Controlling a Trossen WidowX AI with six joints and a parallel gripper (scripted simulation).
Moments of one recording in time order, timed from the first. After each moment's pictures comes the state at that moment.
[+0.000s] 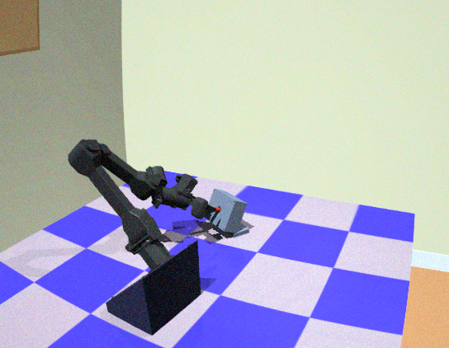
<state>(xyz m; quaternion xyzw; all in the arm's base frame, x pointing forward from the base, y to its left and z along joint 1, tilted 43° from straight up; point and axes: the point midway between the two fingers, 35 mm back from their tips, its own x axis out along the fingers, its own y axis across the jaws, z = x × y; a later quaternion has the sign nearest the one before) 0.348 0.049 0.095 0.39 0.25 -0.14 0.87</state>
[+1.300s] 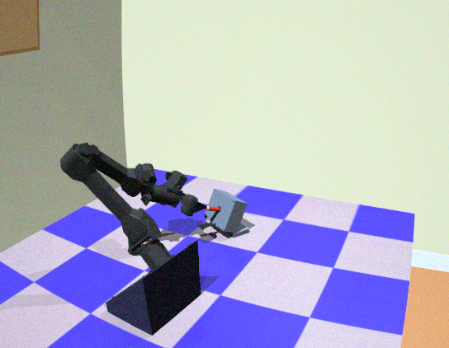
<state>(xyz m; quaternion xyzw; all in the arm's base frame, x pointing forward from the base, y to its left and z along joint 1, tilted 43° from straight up) 0.321 0.053 0.119 0.39 0.25 -0.14 0.87</state>
